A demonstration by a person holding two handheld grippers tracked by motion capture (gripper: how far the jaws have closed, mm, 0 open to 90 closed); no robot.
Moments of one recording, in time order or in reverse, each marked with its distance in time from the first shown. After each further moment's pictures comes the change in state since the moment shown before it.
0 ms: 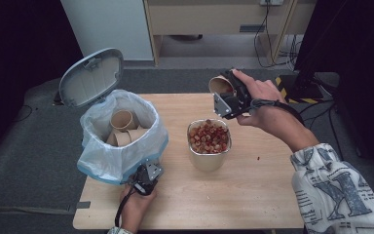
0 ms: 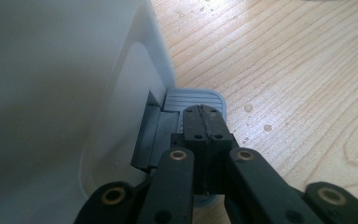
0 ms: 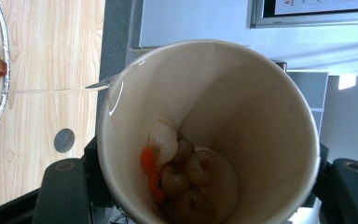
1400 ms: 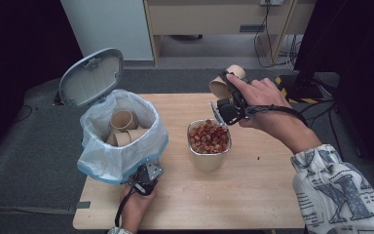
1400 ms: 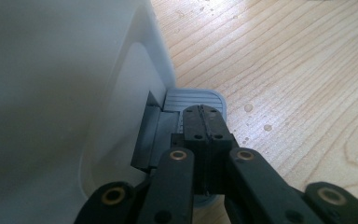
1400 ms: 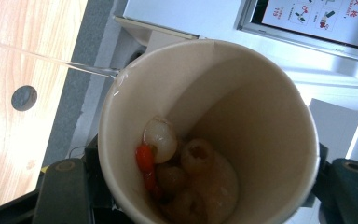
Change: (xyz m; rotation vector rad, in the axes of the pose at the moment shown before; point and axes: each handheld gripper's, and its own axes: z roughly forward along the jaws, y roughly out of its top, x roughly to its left) left arm 0.000 0.000 0.000 0.001 0.001 0.001; right arm 0.008 0.009 -0.004 0.077 -0.085 -0.255
